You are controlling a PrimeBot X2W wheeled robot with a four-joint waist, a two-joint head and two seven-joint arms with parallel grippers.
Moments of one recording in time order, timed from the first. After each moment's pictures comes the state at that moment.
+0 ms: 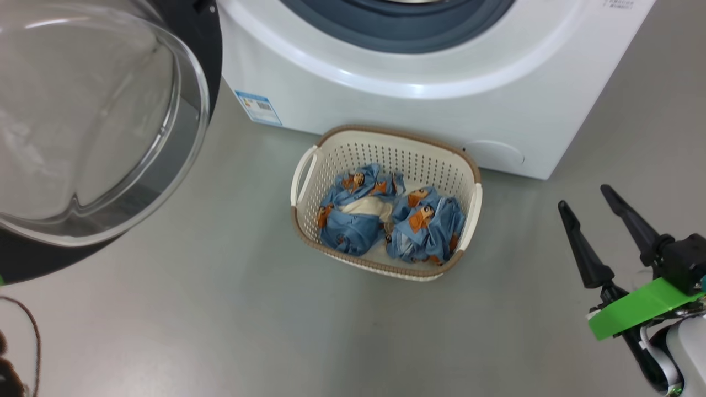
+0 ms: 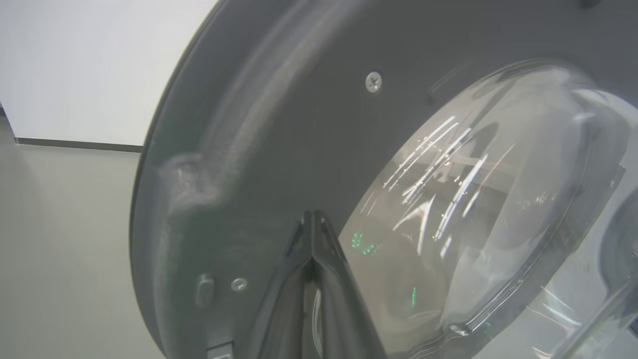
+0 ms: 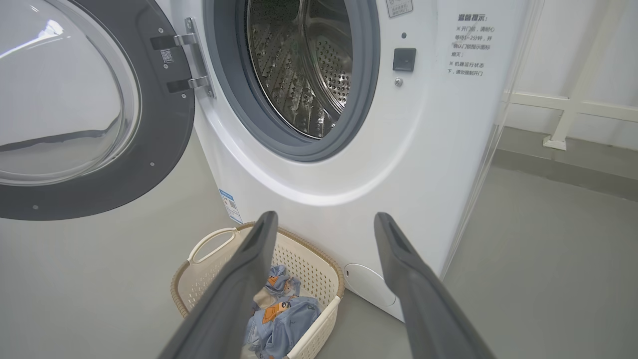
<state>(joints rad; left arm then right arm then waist) -0.69 0.23 0.60 0.80 -0.19 -0.09 -0.26 -0.23 -0.42 0.24 0.20 0.38 0.12 -0.25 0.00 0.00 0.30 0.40</state>
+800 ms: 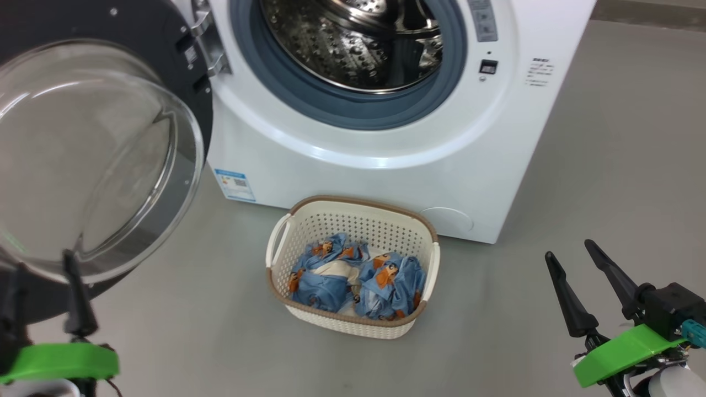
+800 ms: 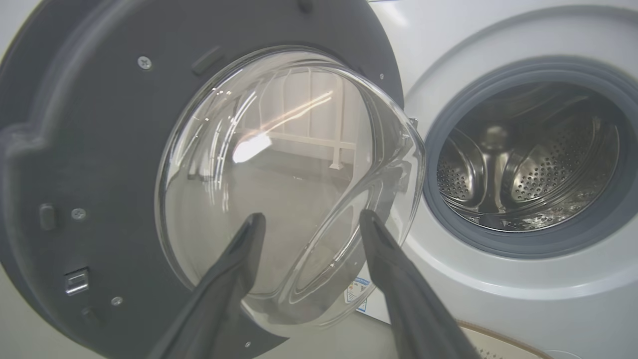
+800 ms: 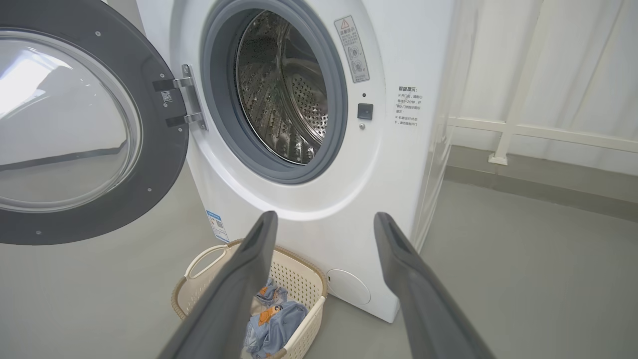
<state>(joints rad) -0.25 0.14 0.26 0.40 -0.24 -0.13 -0.26 -0.09 -0.34 0.21 0.21 0.39 0.12 -0.25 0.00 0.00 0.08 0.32</state>
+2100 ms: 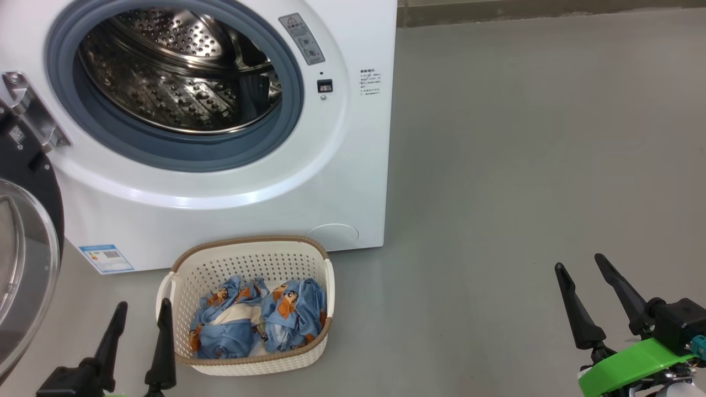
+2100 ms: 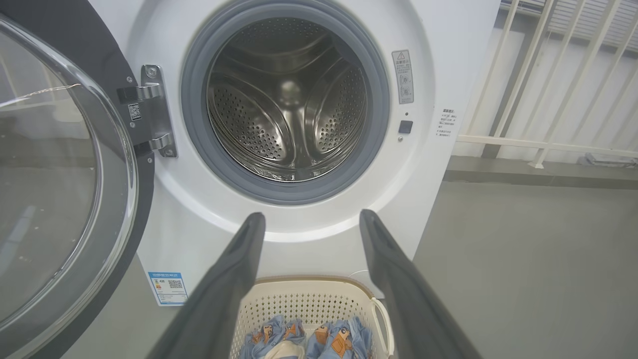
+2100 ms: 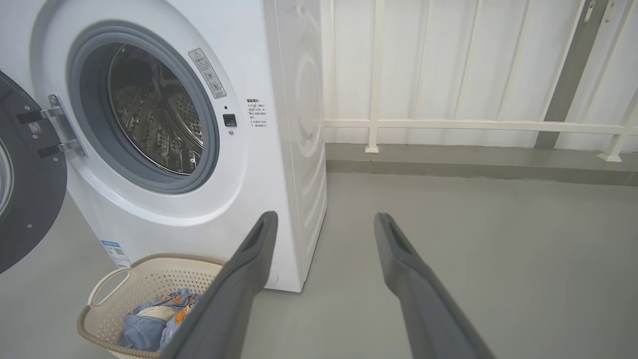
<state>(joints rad) -0.03 0.15 -0.01 0.25 -0.32 -0.13 -0.26 -0.03 -0.30 0.15 0.19 0.39 0.12 -0.25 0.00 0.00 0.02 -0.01</state>
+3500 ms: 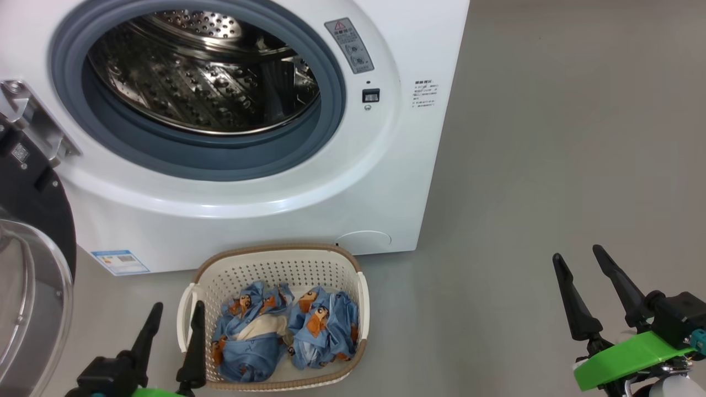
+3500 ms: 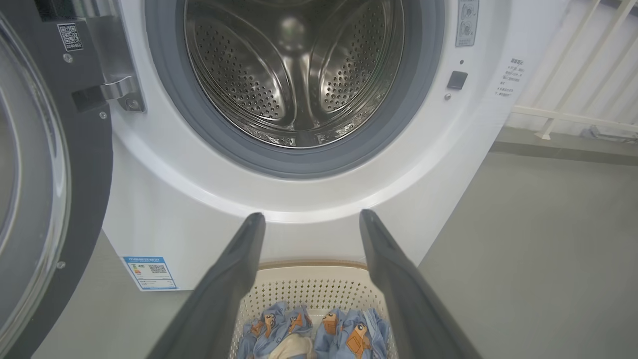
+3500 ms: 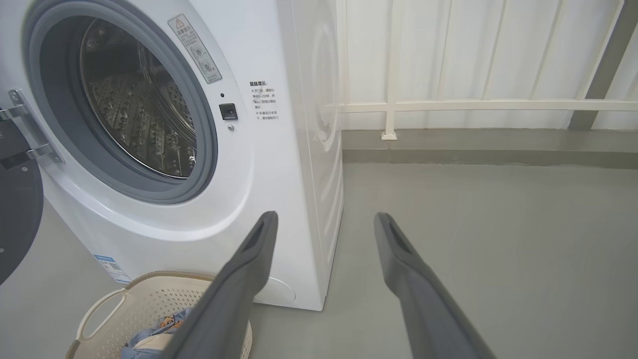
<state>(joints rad) -0.07 0.14 -0.10 0.31 -0.34 -0.13 -0.26 -0.04 -0.28 0.14 0.18 0.39 0.12 -0.25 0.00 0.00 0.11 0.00</state>
